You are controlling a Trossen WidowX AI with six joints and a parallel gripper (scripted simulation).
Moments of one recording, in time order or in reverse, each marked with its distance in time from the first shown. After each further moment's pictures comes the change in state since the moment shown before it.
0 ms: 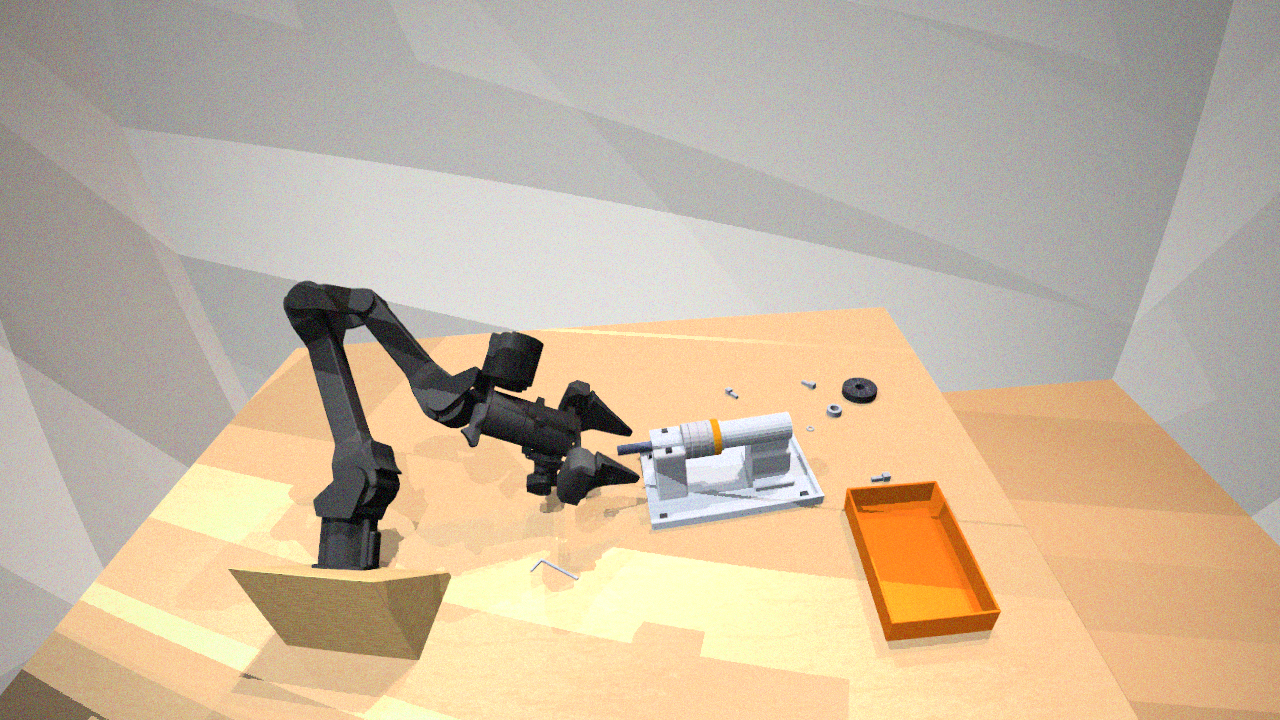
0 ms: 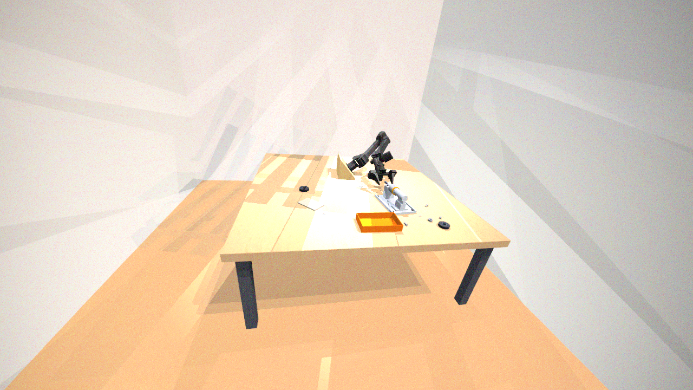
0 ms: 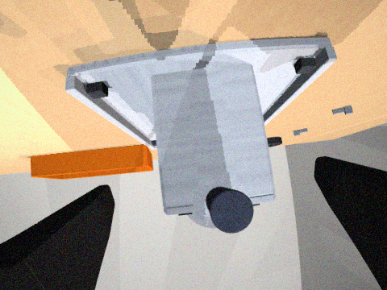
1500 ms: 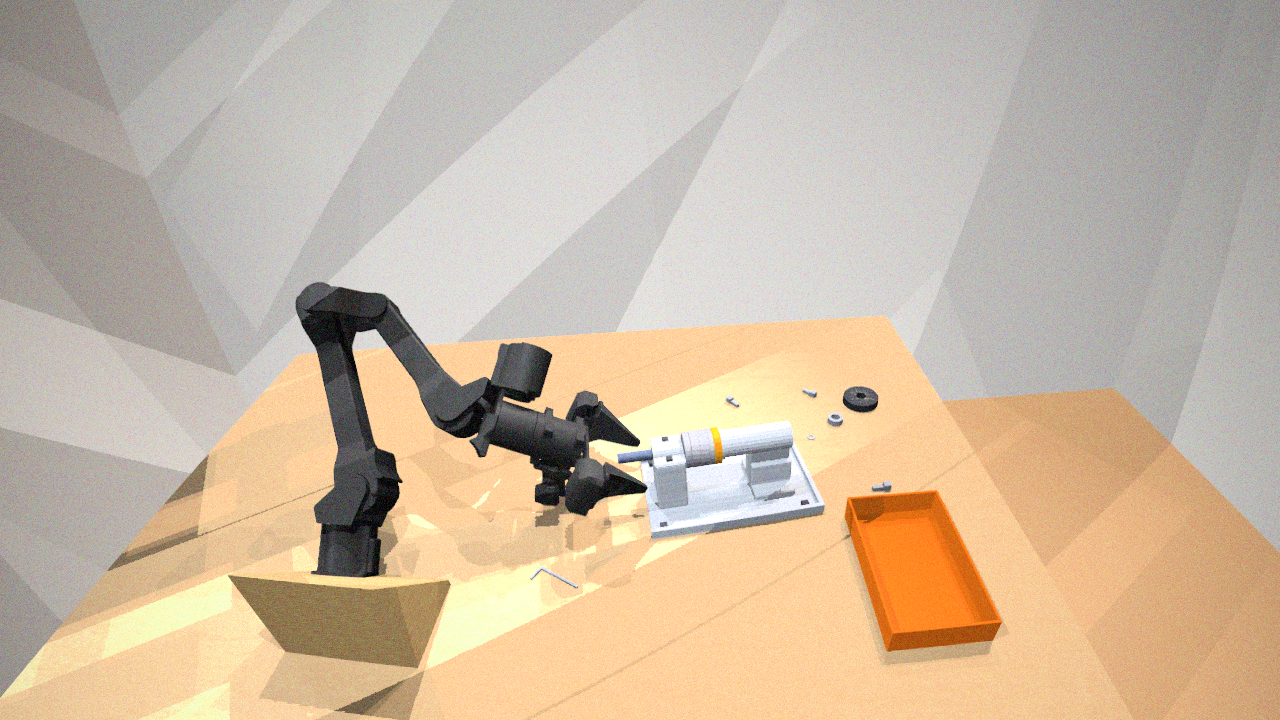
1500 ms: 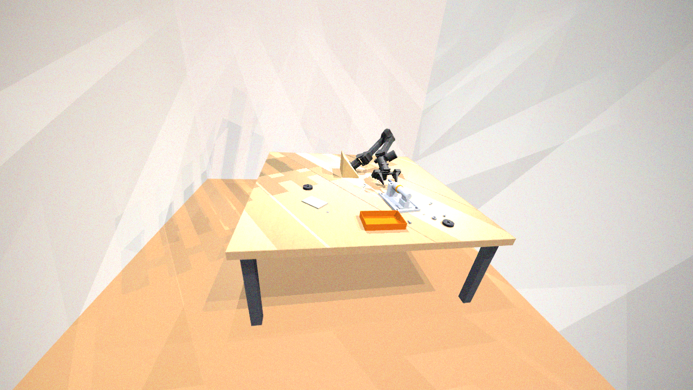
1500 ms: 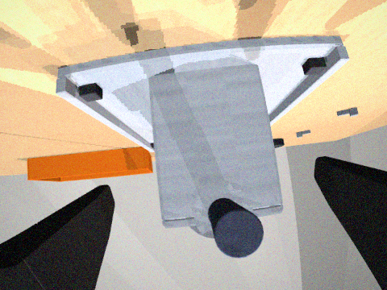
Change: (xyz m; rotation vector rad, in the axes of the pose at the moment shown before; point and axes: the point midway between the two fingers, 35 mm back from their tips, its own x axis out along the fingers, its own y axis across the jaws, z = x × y) arm 0.011 0.000 0.000 0.000 0.001 0.000
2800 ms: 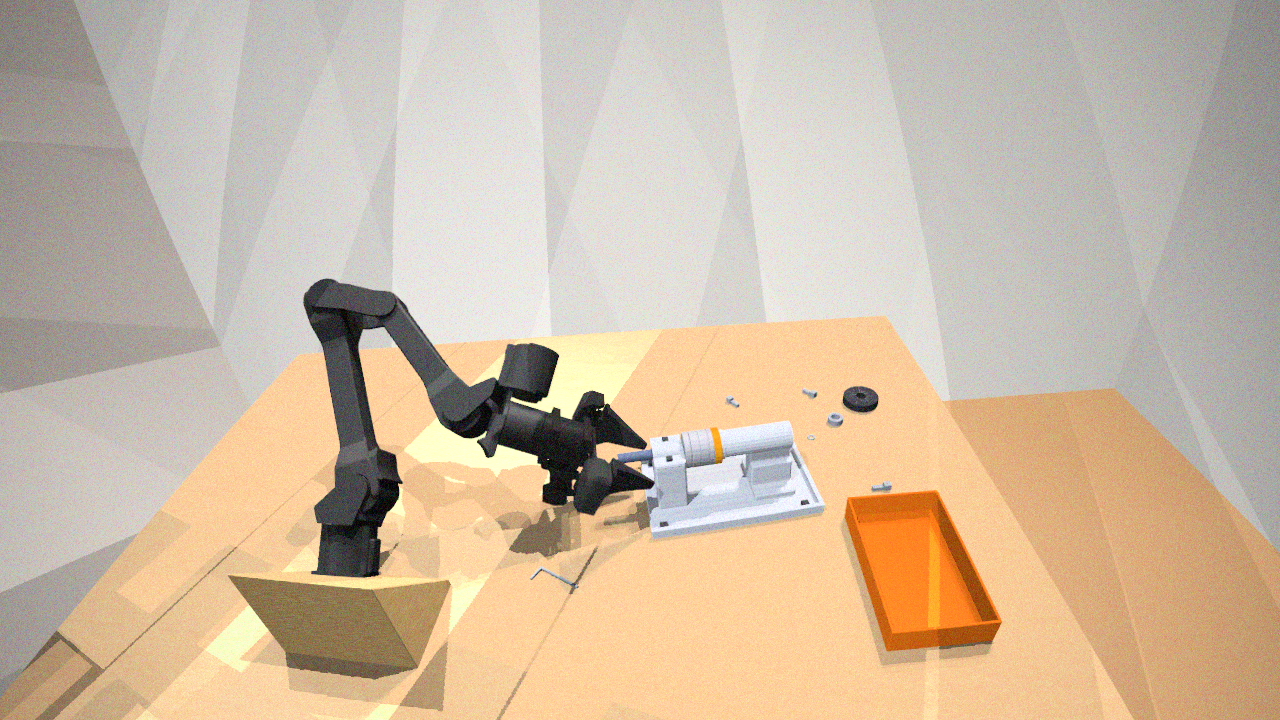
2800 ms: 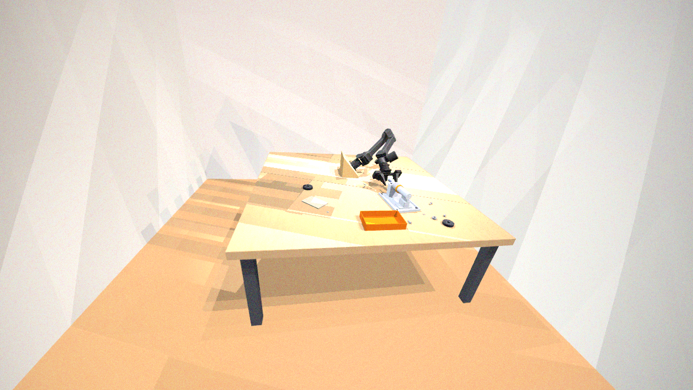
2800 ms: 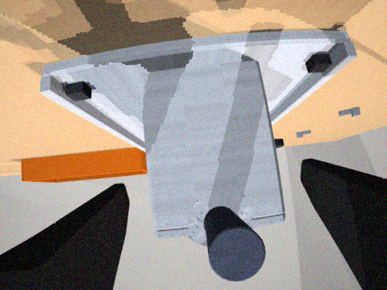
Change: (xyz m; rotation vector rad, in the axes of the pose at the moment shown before) arm 0.009 -0.002 -0.002 -0.002 0.003 -0.005
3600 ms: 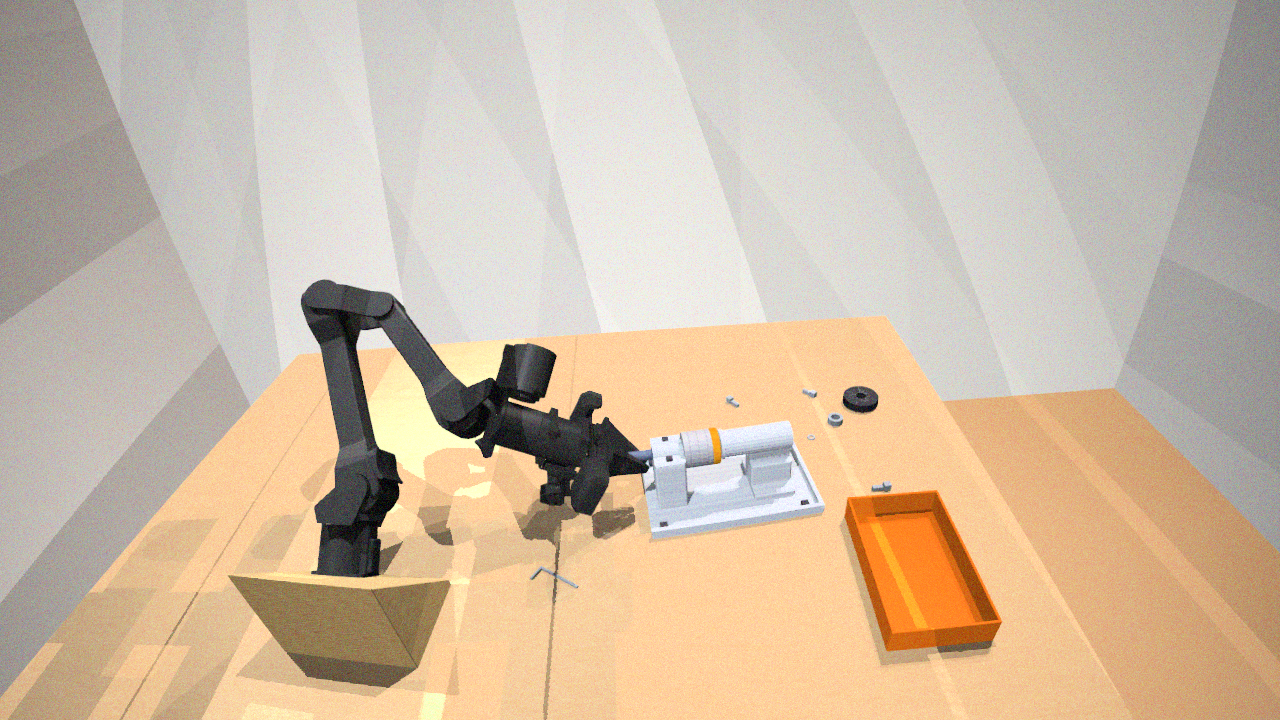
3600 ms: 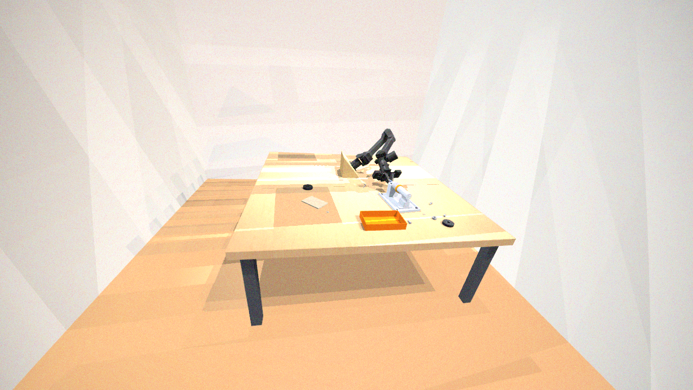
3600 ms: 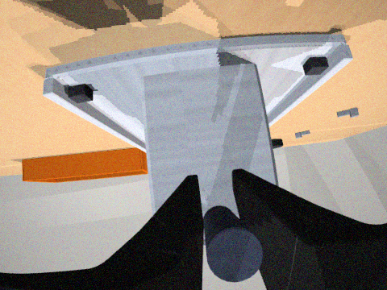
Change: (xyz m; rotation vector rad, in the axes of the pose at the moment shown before) arm -0.003 -0.001 0.001 -0.001 0.002 -0.001
